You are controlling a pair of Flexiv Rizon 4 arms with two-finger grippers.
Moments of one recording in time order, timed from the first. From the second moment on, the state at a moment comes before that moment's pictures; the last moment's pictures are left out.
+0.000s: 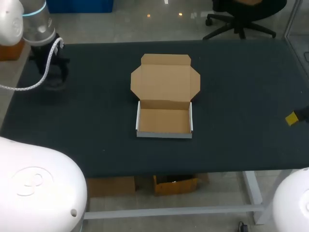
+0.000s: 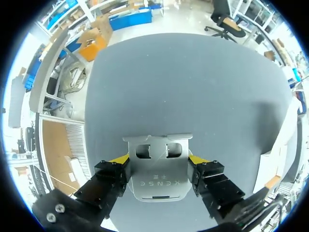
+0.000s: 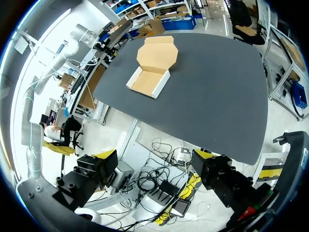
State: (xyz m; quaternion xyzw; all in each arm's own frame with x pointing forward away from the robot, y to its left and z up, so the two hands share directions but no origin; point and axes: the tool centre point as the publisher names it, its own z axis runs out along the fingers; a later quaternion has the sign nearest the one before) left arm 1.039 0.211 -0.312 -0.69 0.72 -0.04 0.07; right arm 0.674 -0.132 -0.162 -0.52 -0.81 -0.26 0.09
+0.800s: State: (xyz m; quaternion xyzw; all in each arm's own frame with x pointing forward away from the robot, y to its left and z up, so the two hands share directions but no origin) left arm 1.024 0.178 -0.307 -0.65 0.76 -0.05 0.07; right arm 0.688 -0.136 -0.165 -0.40 -0.86 -0.31 0.03
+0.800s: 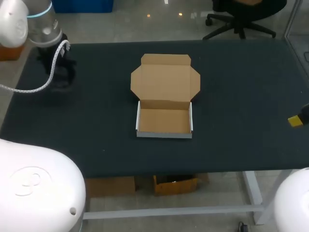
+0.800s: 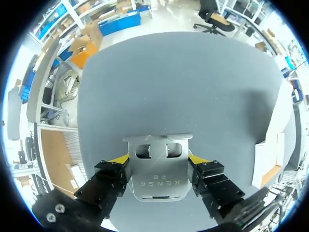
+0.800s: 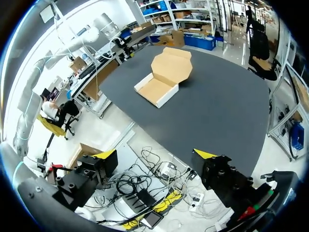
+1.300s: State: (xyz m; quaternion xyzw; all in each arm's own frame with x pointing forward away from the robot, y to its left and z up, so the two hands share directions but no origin) left arm 0.995 0.136 -0.304 -0.59 0.80 -0.05 0.07; right arm 0.696 -0.130 -0.186 -0.27 -0.90 -0.35 -0.01
